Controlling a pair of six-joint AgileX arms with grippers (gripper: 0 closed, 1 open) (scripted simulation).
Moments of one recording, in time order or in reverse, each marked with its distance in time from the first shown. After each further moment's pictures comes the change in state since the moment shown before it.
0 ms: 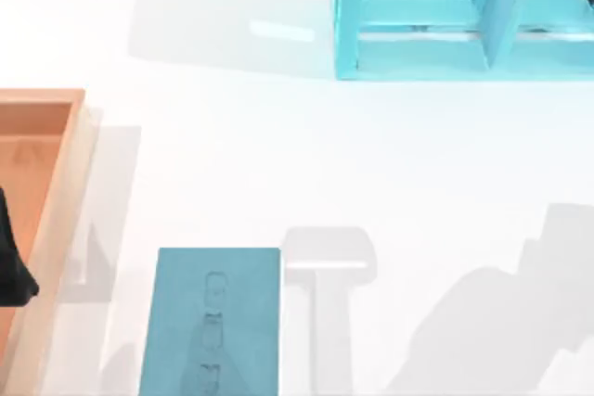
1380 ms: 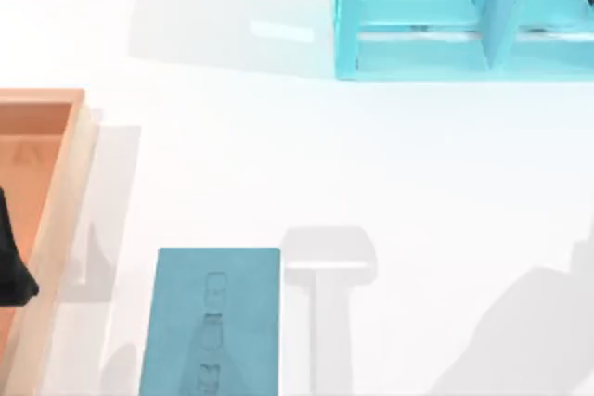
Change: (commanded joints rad) left arm 0.000 0.000 0.000 0.000 0.000 0.000; right arm -0.020 0.058 -0.129 0.197 0.001 -0.025
